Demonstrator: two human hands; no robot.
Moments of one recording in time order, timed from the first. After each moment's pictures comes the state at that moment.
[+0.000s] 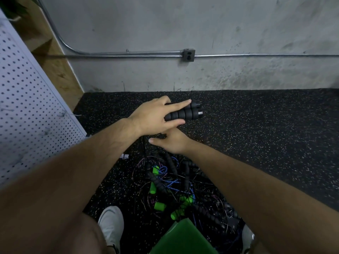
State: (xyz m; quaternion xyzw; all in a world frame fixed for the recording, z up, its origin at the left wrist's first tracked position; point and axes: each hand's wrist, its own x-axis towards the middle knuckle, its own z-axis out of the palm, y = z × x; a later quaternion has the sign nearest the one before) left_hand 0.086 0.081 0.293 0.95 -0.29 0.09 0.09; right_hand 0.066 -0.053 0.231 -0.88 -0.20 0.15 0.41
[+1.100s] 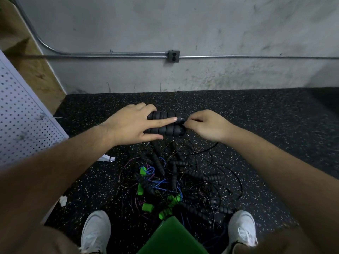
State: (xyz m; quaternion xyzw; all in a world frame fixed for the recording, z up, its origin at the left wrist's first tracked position) left_hand 0.066 0.094 0.292 0.88 -0.44 0.19 -0.09; right_hand 0.042 -0.176 0.318 -0.93 -0.11 0.12 0.33
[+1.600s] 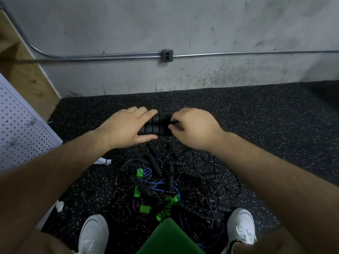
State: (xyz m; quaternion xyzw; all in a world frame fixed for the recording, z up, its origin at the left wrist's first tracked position) left_hand 0.072 0.082 0.274 0.92 -0.36 0.16 -0.04; right_hand 0.024 -0.159 0.319 -0.96 -0.23 -0.09 0.10
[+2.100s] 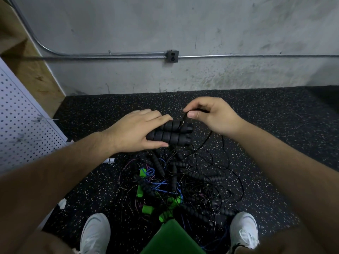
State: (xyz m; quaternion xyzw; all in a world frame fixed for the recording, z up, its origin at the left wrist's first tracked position) left_hand 0.053 0.076 0.286 0.89 -0.43 0.15 0.05; right_hand 0.052 -0.195 0.323 -0.87 -0.19 -0.01 0.45
